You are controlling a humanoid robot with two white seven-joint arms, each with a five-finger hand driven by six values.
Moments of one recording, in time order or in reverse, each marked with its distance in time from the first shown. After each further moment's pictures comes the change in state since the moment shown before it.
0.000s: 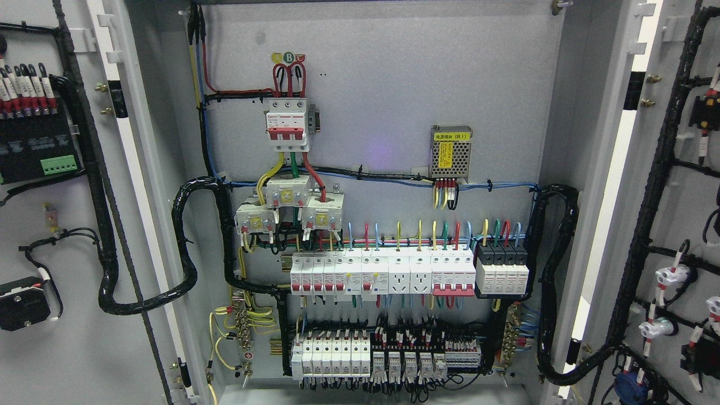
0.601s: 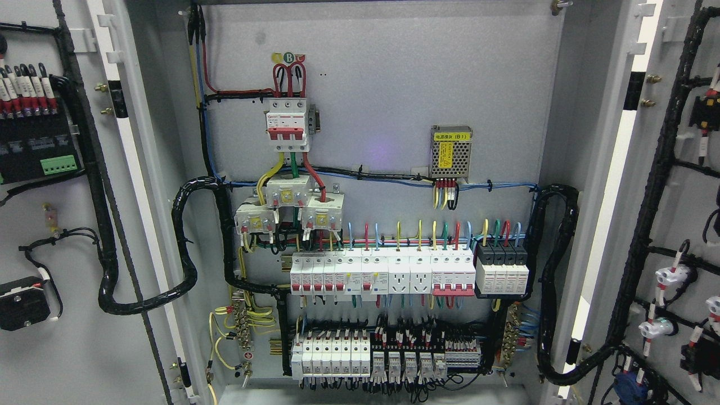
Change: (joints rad) left arm -0.337 -0.076 0.049 0.675 0.006 -0.009 -0.012; right arm -0.185 0.084 -0.054 0.498 0.009 0.088 -0.002
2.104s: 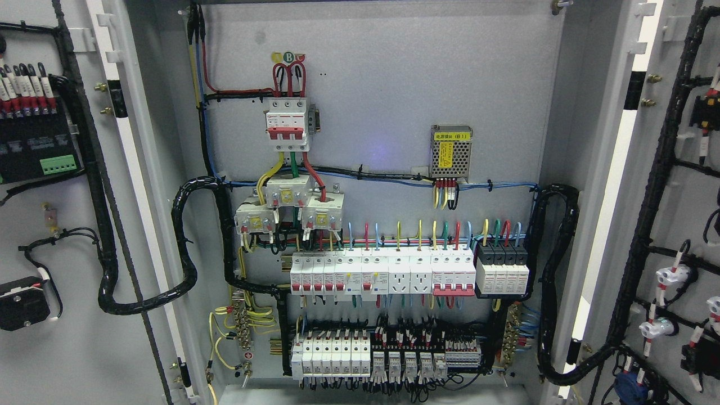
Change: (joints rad) left arm -0.330 -0.073 0.037 0.824 0.003 0.103 0.010; right arm -0.282 0.172 -0.078 0.533 0.347 0.547 -0.331
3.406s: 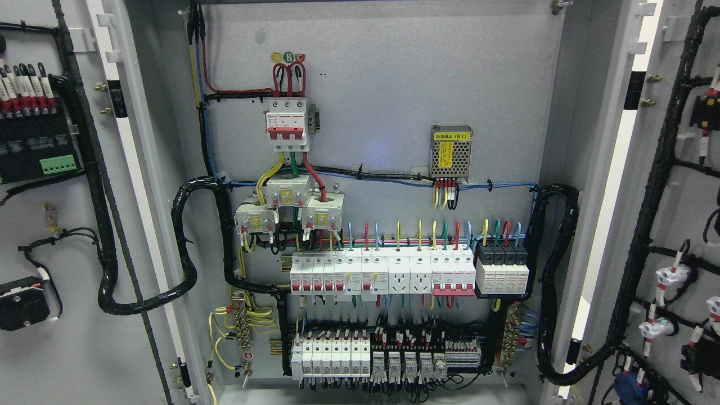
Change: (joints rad) left arm -0.010 -0.007 -0.005 0.020 -0.076 -0.011 -0.012; right arm 0.068 0.032 -0.001 0.071 0.036 0.002 -0.027
